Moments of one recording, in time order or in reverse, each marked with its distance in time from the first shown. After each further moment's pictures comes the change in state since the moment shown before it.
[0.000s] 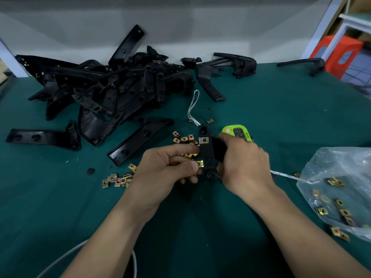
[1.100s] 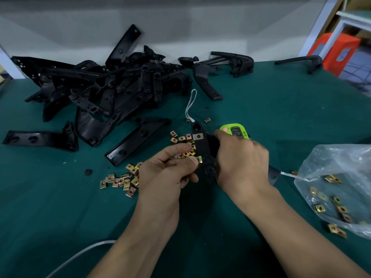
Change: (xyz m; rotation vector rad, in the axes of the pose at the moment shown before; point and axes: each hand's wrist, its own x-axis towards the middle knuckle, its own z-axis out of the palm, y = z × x) left_hand -0.016 0.006 0.038 -0.342 0.327 -0.044; right_hand -0.004 -0.014 -0.006 -0.246 0.095 0.001
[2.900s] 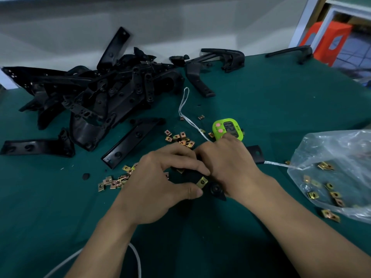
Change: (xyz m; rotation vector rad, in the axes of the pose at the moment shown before) left_hand 0.011 0.031 -0.027 0.888 -0.609 0.396; right_hand 0.003 0.001 -0.009 -0.050 -0.247 -0.539
